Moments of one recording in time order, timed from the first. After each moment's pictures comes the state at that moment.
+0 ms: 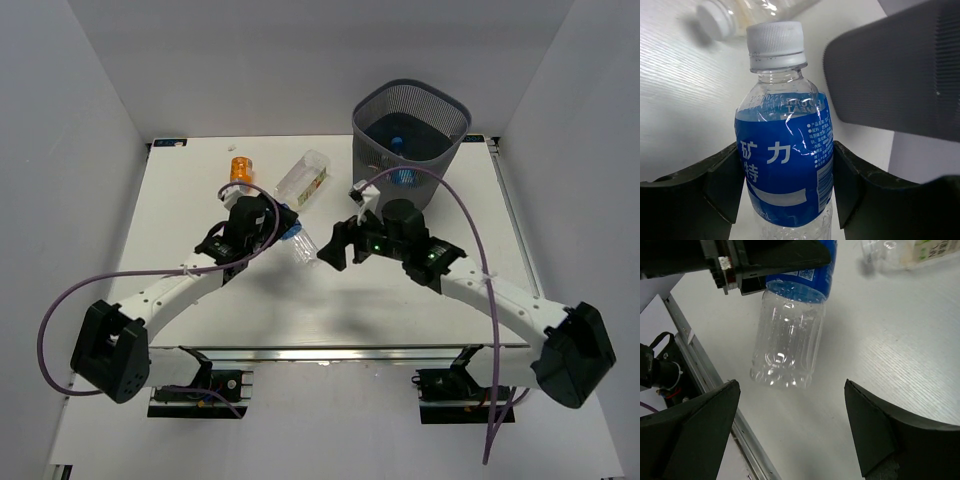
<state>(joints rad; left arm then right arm) -0.52 1.30 0.84 -0.08 -0.23 -1.05 0.75 1.21 0.89 -0.04 -0.29 0.27</state>
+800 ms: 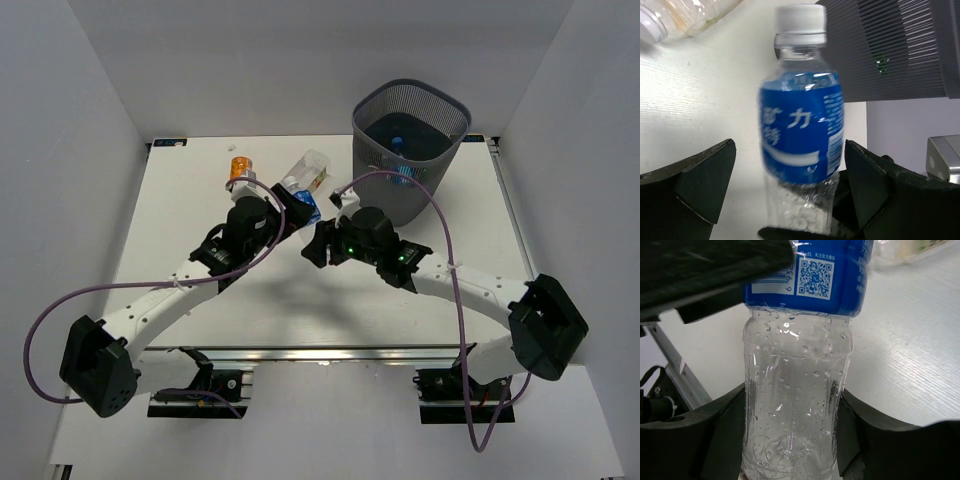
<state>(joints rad) -0.63 1.21 0.87 -0.04 -0.20 -0.97 0.87 1.42 0.91 0.12 -0.12 0.42</state>
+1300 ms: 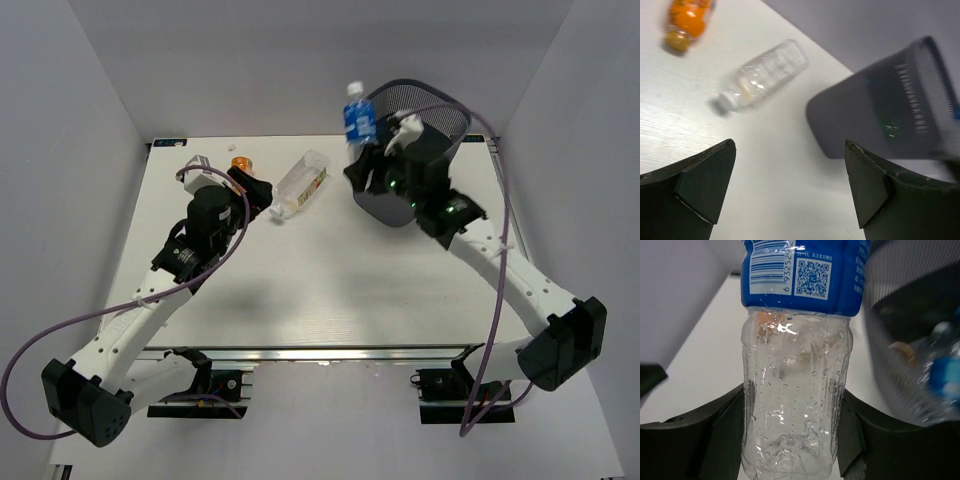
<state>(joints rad) -0.51 1.03 0.98 -0.23 -0.37 -0.85 0.62 1.34 1.26 -0.16 0.01 0.33</state>
